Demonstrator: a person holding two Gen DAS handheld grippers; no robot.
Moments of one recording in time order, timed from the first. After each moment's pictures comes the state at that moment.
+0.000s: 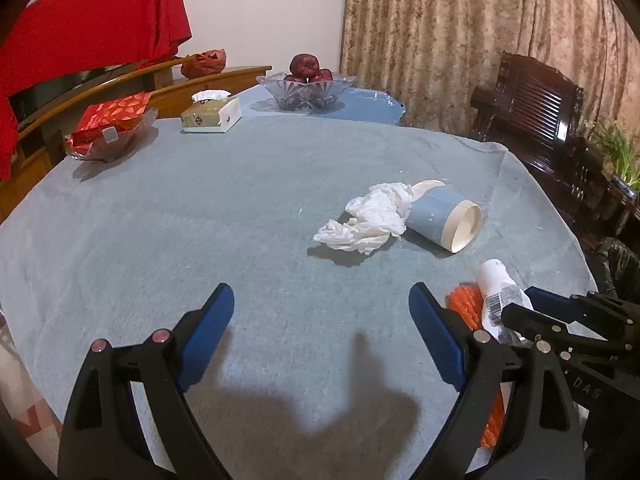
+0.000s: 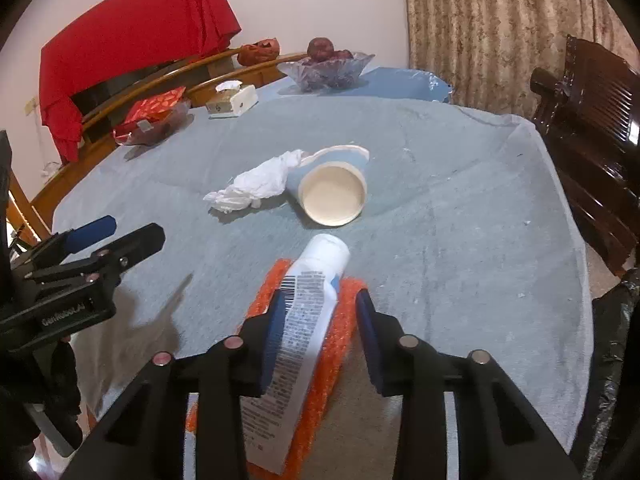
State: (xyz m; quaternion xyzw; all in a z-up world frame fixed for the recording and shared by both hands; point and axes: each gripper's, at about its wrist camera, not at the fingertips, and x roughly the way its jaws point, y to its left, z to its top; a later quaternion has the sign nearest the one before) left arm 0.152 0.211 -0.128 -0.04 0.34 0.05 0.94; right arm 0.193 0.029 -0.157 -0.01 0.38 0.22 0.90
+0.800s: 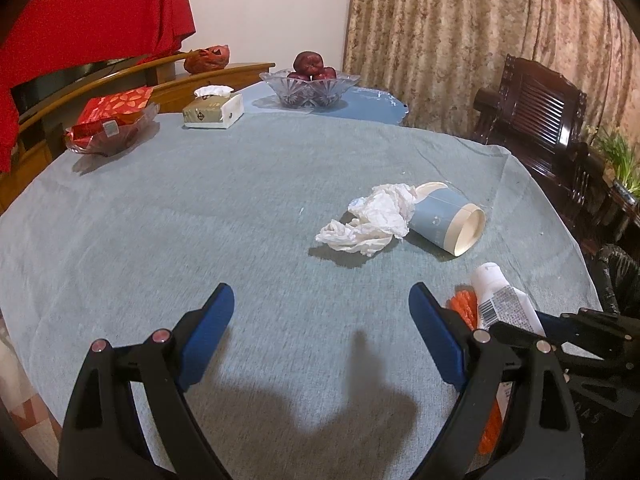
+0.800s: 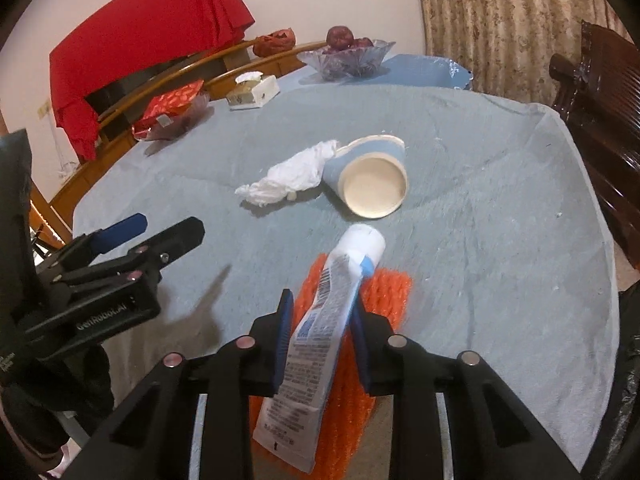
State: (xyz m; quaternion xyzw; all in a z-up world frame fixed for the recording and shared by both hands) left arm 0.155 0.211 -0.129 -0.05 0.34 0.05 0.94; right arm 0.192 0.044 -0.156 0.01 0.40 0.26 0.88
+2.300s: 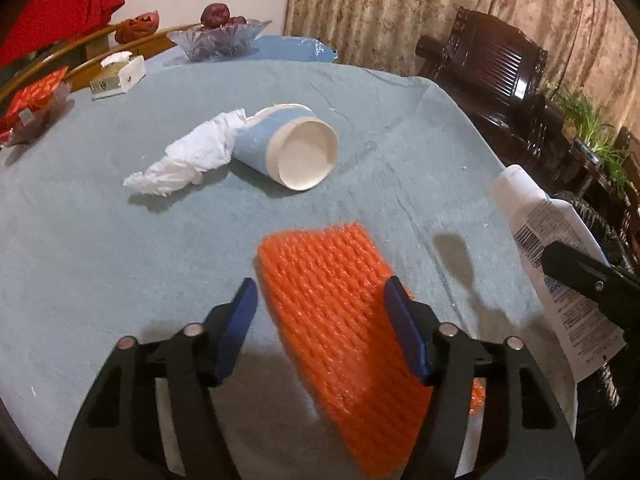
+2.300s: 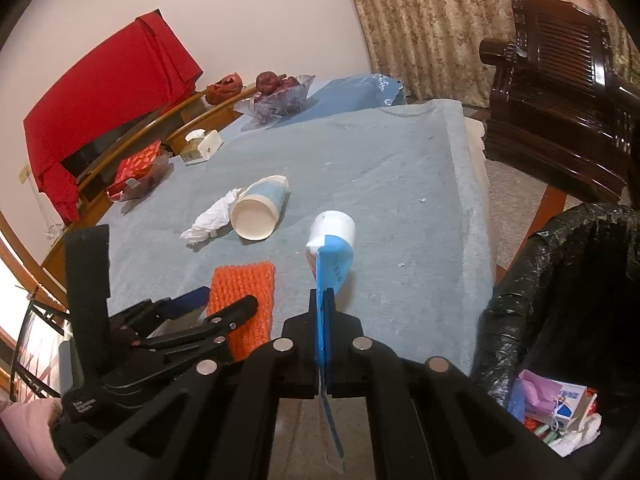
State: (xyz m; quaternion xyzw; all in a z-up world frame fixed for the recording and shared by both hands) left arm 0.175 0.097 -0.167 -0.05 0.42 -0.05 0.91; right arm 0.177 -0.080 -0.136 0.10 0.37 0.20 0.90
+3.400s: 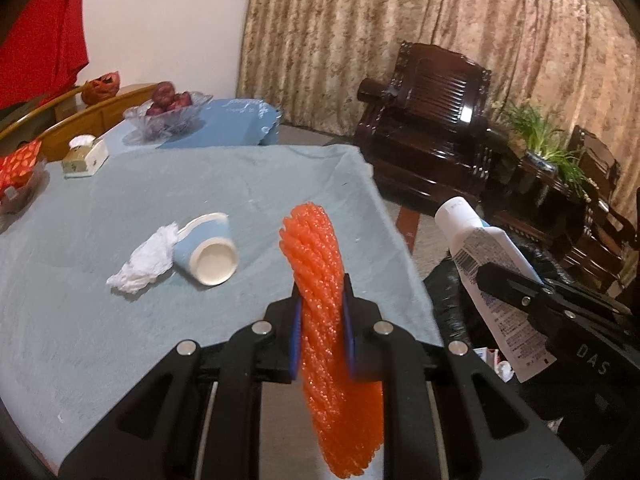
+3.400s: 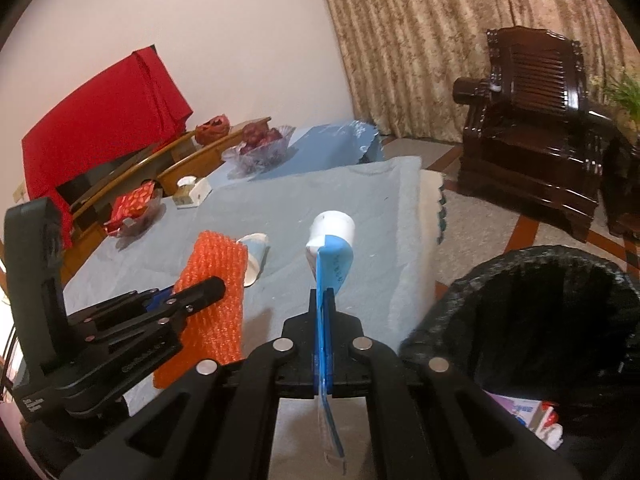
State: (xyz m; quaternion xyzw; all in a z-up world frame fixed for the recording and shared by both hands) left arm 0.151 0.036 -0.072 -0.03 0.33 -0.12 0.93; right arm 0.141 -0.136 -0.081 0.10 0.31 0.16 0.93
